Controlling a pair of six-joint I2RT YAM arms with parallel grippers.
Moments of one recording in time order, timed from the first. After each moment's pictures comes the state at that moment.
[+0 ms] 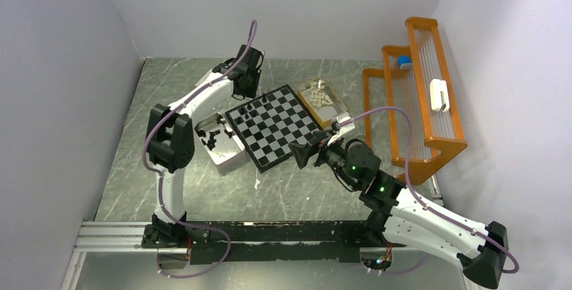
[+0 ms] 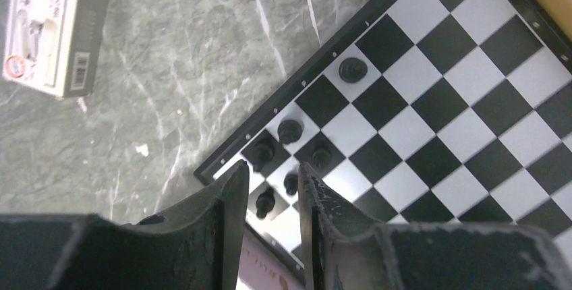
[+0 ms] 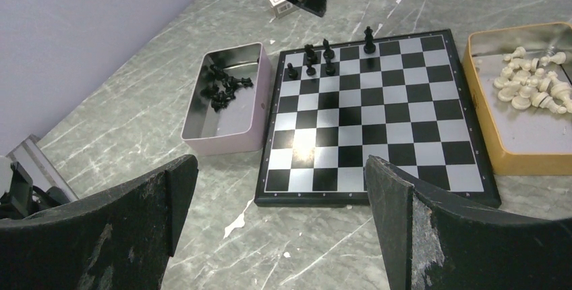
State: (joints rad) left arm -0.49 2.07 1.78 -0.62 -0.25 -0.13; right arm 0.94 0.72 0.53 0.11 0.28 0.28
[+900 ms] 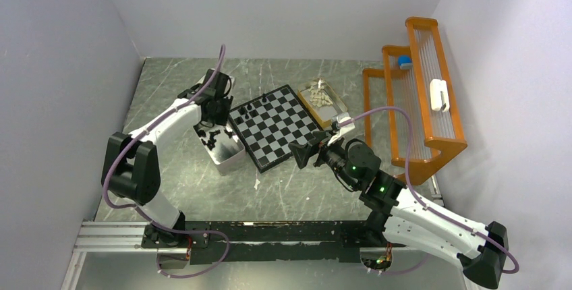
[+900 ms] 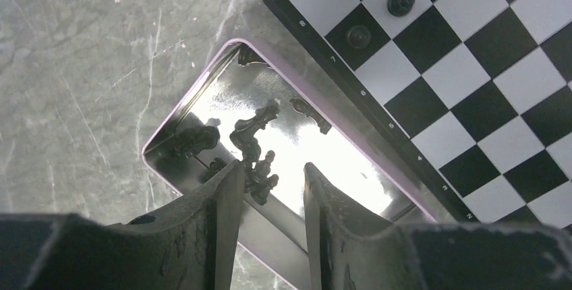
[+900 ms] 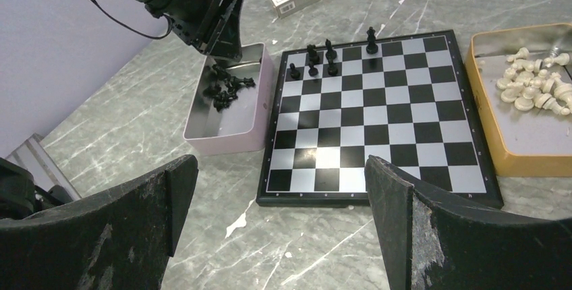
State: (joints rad) left arm -0.37 1.62 1.21 -0.59 -0.21 -0.09; right arm 0.94 0.71 0.53 0.12 0.27 0.28
